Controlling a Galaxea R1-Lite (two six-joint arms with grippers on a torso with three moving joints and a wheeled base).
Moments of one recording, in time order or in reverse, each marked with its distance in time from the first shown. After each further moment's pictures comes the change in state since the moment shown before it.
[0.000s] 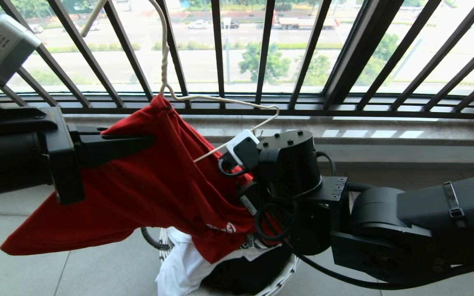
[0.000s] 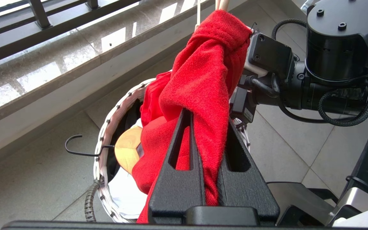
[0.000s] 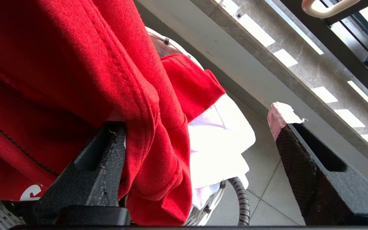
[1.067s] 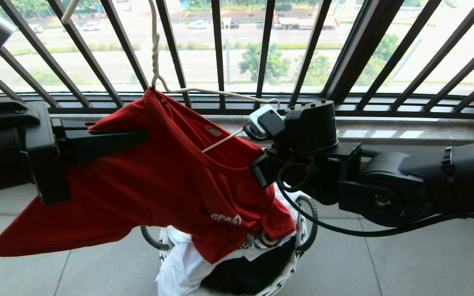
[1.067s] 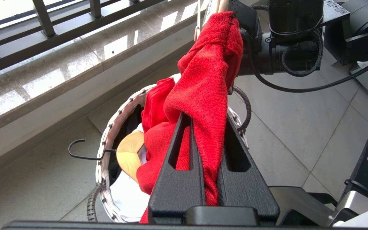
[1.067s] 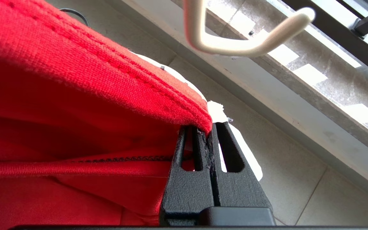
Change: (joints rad) left arm 0.000 -0.032 -0.001 0.000 0.000 -0.006; right arm -0.184 0.015 -0.105 0.056 0.303 0.050
